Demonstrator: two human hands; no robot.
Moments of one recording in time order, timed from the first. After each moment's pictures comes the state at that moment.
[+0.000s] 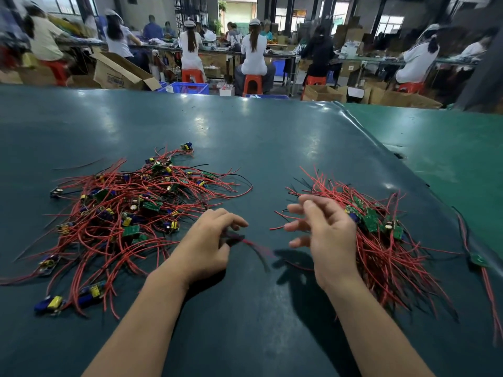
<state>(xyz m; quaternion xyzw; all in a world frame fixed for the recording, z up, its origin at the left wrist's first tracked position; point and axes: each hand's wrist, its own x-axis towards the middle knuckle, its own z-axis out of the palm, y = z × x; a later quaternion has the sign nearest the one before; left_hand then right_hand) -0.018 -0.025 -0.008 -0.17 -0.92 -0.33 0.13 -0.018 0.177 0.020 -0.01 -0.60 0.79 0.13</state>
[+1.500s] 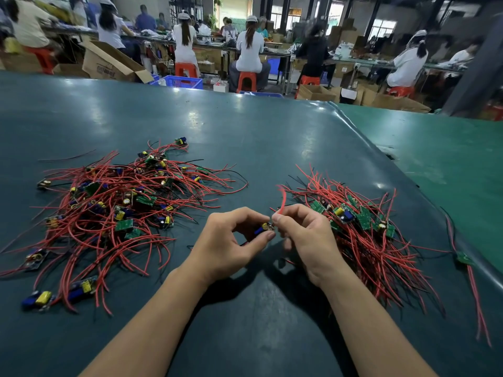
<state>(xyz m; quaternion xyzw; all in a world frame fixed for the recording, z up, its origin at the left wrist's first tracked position) -0.015 0.016 -0.010 -0.23 -0.79 -0.52 0.23 -0.028 0.177 0.001 0.05 -0.67 0.74 0.01</state>
